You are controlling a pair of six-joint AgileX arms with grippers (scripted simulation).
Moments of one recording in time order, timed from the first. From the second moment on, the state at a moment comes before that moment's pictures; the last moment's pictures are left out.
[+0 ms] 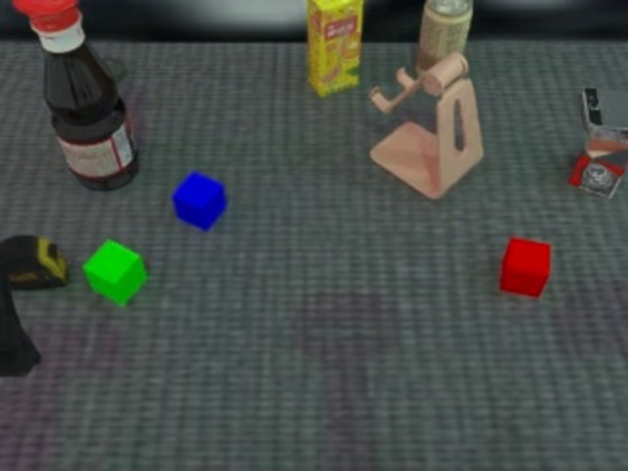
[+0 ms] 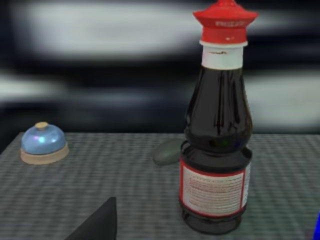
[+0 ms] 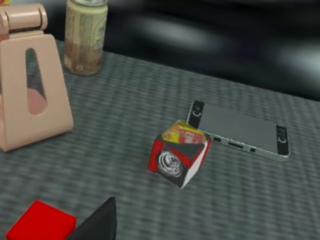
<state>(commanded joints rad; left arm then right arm) 0.00 0.00 0.00 0.00 0.00 0.00 0.06 0.38 0.33 -0.22 0.01 -0.21</state>
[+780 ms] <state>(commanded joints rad) 0.00 0.00 0.00 0.00 0.00 0.00 0.25 1.70 1.30 -0.93 0.00 -0.85</state>
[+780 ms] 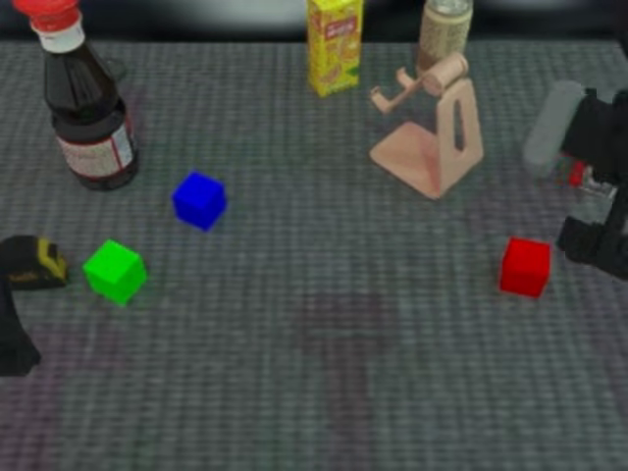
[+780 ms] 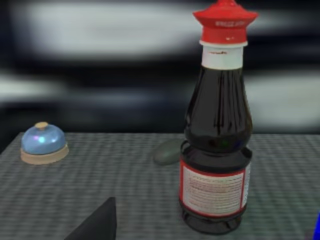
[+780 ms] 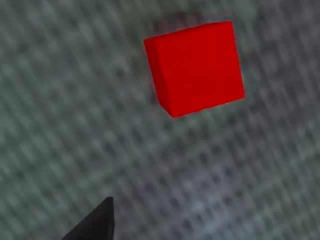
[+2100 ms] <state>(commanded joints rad) 0.00 0.00 0.00 0.00 0.00 0.00 0.30 2.18 1.43 -0.81 0.00 -1.02</state>
